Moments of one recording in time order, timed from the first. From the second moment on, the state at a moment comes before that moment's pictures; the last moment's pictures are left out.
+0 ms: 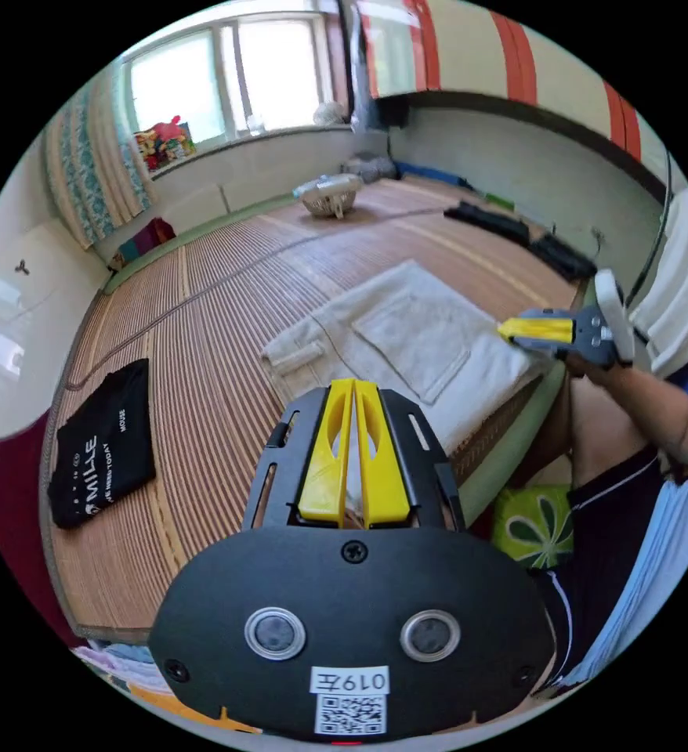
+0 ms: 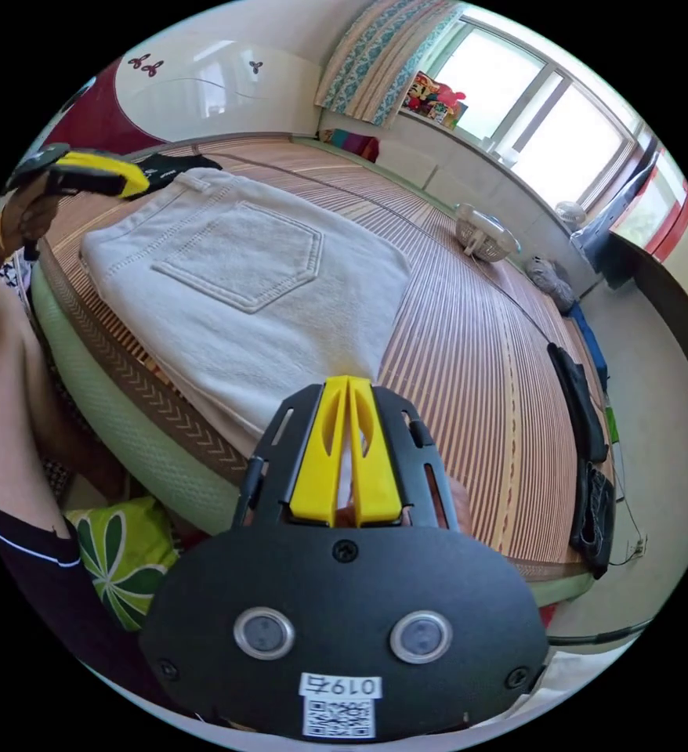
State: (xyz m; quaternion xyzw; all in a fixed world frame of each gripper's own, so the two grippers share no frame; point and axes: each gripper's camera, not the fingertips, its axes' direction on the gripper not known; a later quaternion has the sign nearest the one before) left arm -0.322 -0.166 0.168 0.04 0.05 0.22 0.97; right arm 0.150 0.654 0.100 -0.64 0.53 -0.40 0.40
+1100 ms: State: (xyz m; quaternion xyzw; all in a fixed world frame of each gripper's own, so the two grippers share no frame) left arm -0.355 -0.308 0.258 -0.06 0.05 0.18 0.98; right arm 0.387 0.579 0.067 -0.65 0.49 -0.26 0.52
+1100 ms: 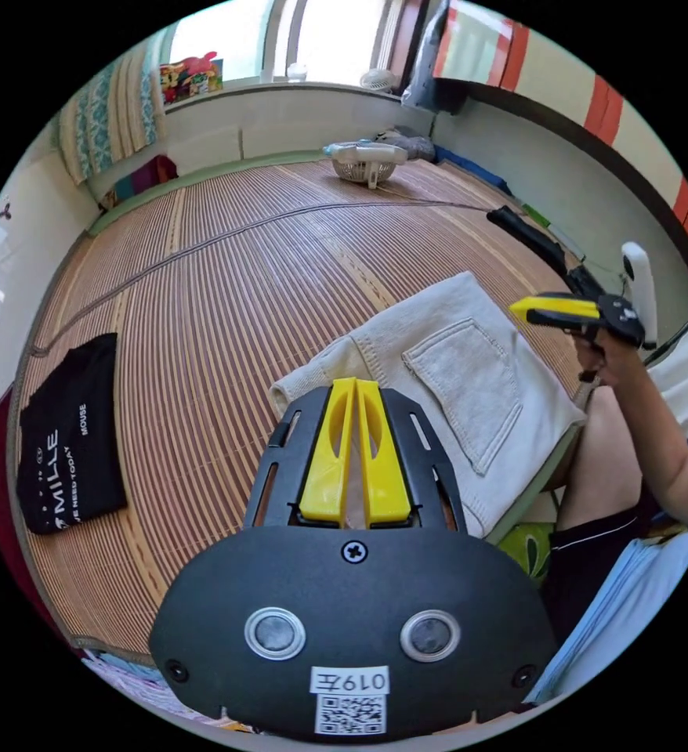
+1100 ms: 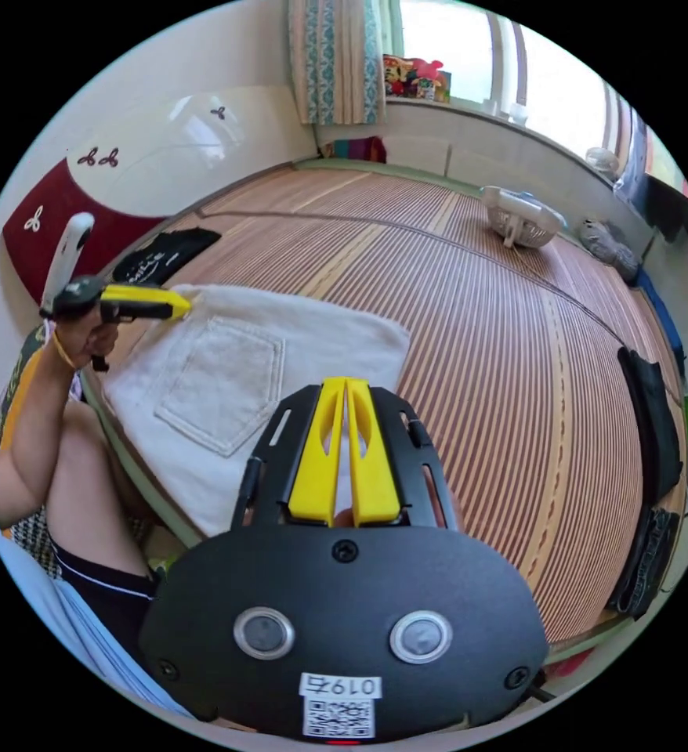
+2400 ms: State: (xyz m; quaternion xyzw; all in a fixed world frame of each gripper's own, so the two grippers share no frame) left arm -0.340 -0.284 0.253 -0.05 0.03 0.12 0.99; right arm 0.426 0.717 0.262 -0.78 0.33 -0.25 0.47
